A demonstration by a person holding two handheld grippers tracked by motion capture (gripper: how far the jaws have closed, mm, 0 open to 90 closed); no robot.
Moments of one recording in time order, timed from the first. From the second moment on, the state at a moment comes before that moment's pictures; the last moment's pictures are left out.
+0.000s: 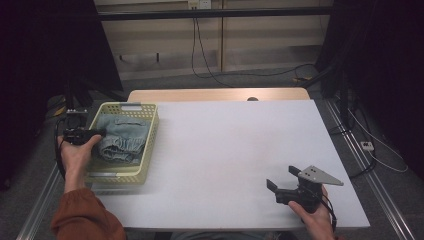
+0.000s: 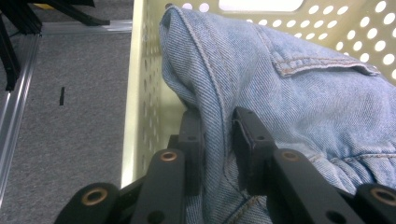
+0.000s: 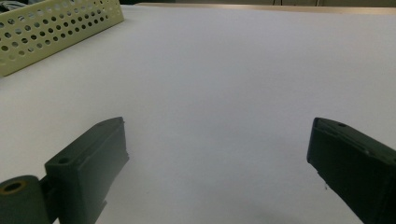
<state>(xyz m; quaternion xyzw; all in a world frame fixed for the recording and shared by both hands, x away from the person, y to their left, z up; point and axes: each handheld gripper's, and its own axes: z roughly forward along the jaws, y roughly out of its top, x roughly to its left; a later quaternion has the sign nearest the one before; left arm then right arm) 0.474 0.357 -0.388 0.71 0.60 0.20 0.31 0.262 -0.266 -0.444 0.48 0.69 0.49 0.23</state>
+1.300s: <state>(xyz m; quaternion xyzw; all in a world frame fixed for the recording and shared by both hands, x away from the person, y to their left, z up) 0.484 0.347 -0.407 0.75 0.59 0.18 0.24 0.262 -0.266 -0.445 0.48 0.69 0.49 0.23</state>
